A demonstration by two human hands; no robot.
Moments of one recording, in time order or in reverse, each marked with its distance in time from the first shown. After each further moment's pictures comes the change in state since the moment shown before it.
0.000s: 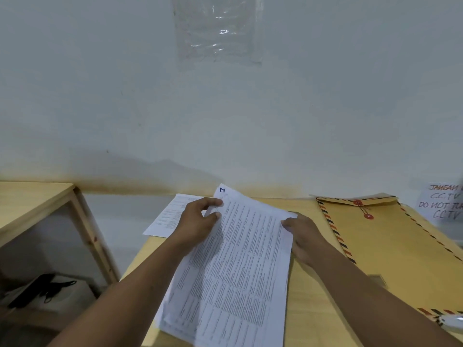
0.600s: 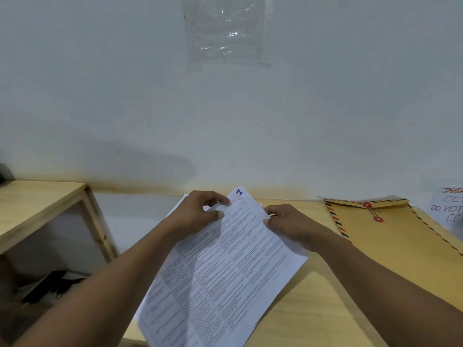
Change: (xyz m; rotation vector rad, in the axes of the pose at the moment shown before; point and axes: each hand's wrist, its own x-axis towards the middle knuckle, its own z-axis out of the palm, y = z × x) left_hand 0.002 0.027 -0.039 0.255 -0.221 0.137; right_hand -0.017 -0.038 0.031 -0.628 -0.395 -0.200
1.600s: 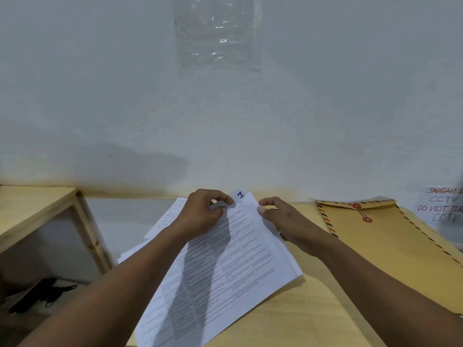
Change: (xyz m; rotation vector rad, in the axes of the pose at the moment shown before) left_hand 0.012 0.020 0.025 0.174 0.156 0.124; right_hand -0.024 -0.008 -0.008 0.121 0.040 -0.022
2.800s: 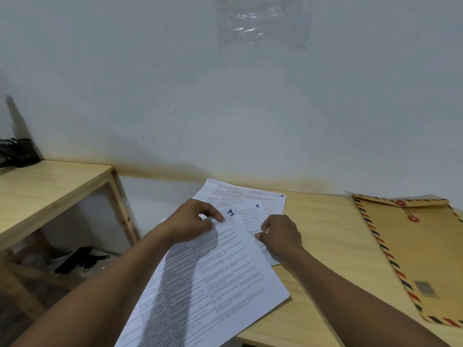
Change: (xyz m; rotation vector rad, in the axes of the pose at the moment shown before) left_hand -0.052 -0.084 -0.046 -0.056 -0.194 -0.277; right_hand 0.069 0.065 0.106 -0.686 0.294 0.081
